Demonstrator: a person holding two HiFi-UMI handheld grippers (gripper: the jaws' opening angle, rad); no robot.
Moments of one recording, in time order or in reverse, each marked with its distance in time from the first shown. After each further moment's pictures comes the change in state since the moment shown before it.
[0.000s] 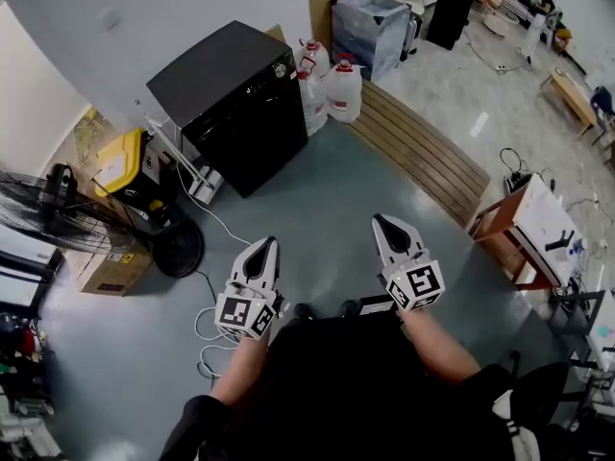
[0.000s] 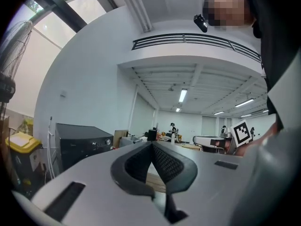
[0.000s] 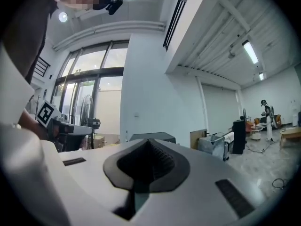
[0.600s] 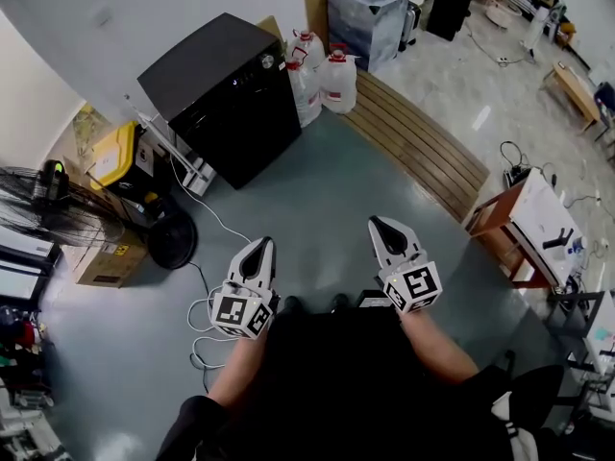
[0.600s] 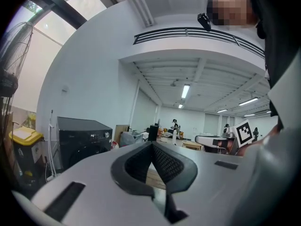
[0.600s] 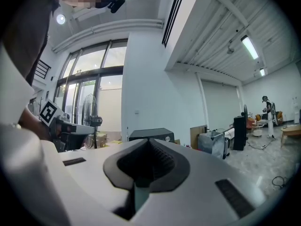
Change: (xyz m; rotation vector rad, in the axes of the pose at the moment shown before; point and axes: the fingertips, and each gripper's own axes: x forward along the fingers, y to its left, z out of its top) left arm 0.019 -0.052 -0.034 -0.024 0.057 0.035; right arm -0.043 -0.042 -0.025 0.018 0.034 0.026
